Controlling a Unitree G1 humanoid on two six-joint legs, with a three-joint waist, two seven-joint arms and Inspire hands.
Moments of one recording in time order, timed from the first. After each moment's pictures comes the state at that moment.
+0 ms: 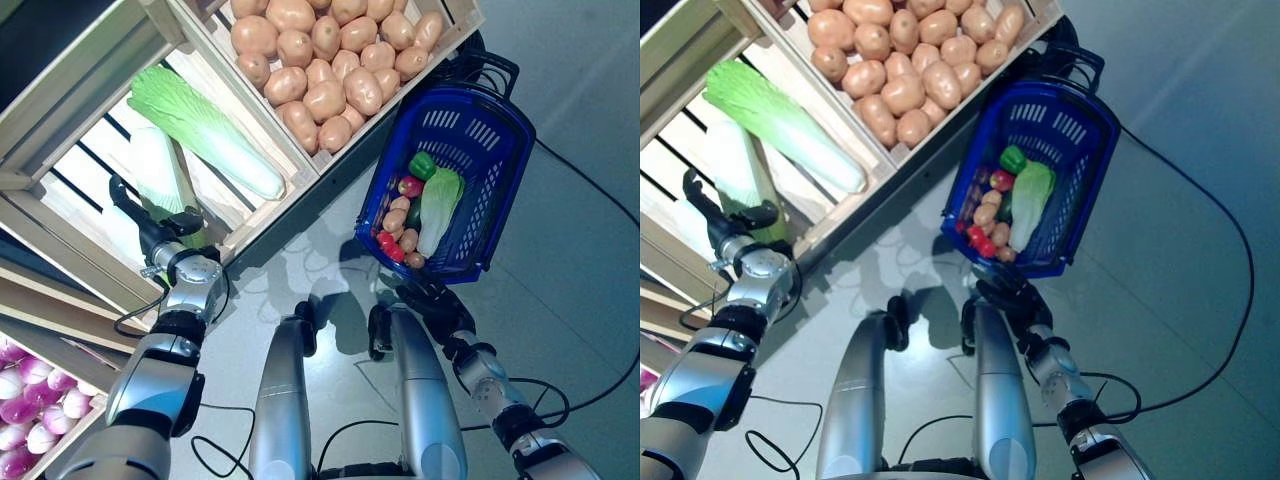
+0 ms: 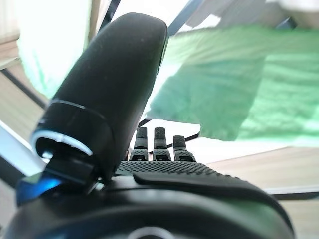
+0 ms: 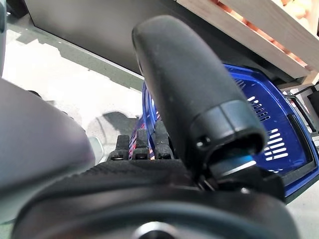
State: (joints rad) left arm -0.77 0.50 -0.19 1.00 -0.34 -0.10 0.83; right arm -0.29 -0.31 0.30 0.76 1.04 -0.19 0.17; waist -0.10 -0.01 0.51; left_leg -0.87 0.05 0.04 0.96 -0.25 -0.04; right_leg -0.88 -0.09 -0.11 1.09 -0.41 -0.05
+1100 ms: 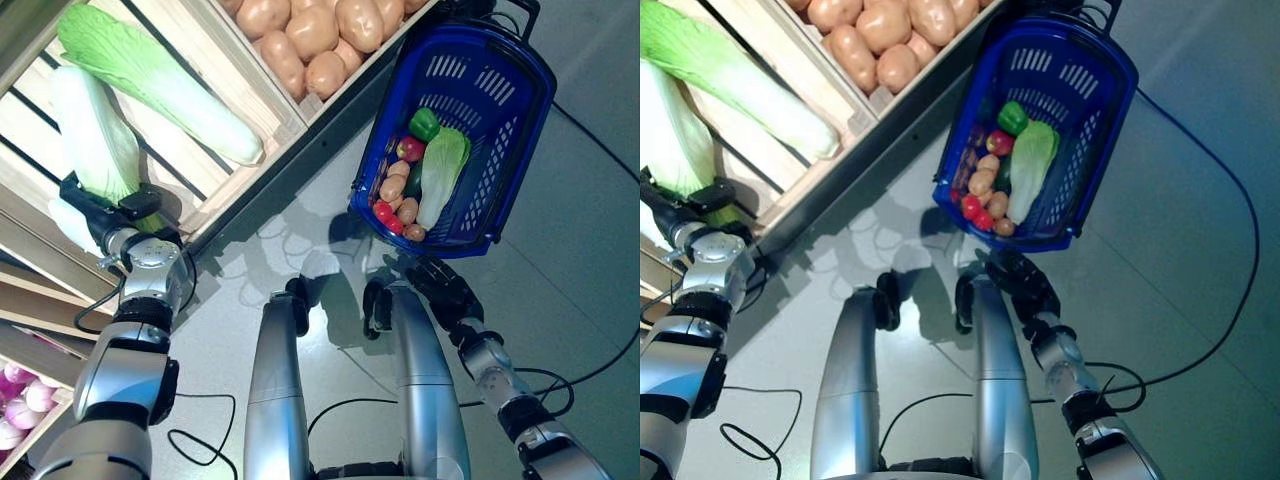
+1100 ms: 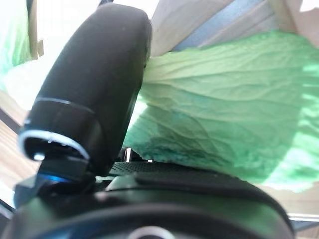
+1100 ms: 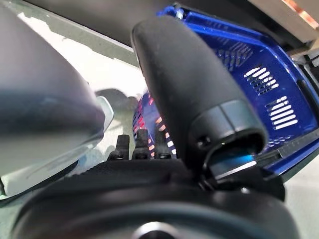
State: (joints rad) left arm -0.82 0.64 -0.13 1.03 -0.47 -0.13 0.81; right arm -0.31 -0.35 0.28 0.70 1.15 -0.20 0.13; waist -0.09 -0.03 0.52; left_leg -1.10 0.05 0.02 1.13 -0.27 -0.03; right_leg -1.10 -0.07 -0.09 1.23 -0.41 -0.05
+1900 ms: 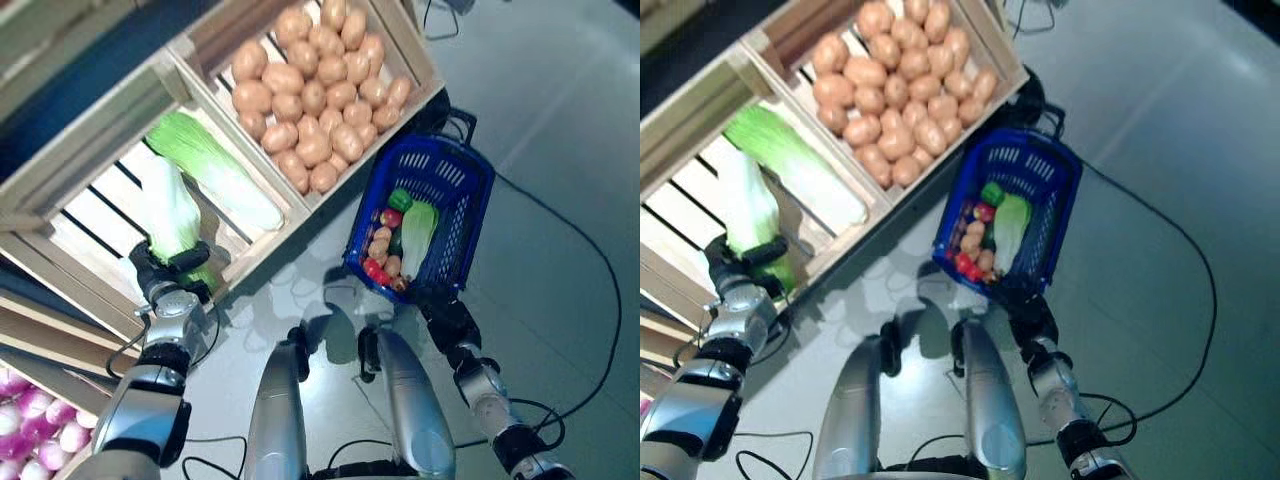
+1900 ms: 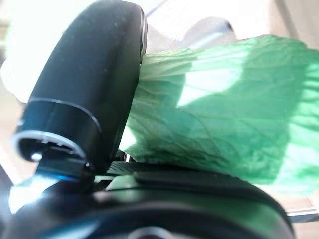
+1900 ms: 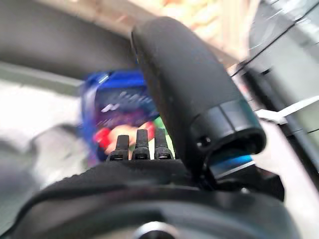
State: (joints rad) left arm -0.53 0.50 -0.09 0.92 -0.58 -0.14 0.58; right arm -0.16 -0.26 0.24 0.58 1.18 -0.26 0.10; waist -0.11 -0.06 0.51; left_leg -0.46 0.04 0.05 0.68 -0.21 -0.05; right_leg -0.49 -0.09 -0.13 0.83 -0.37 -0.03
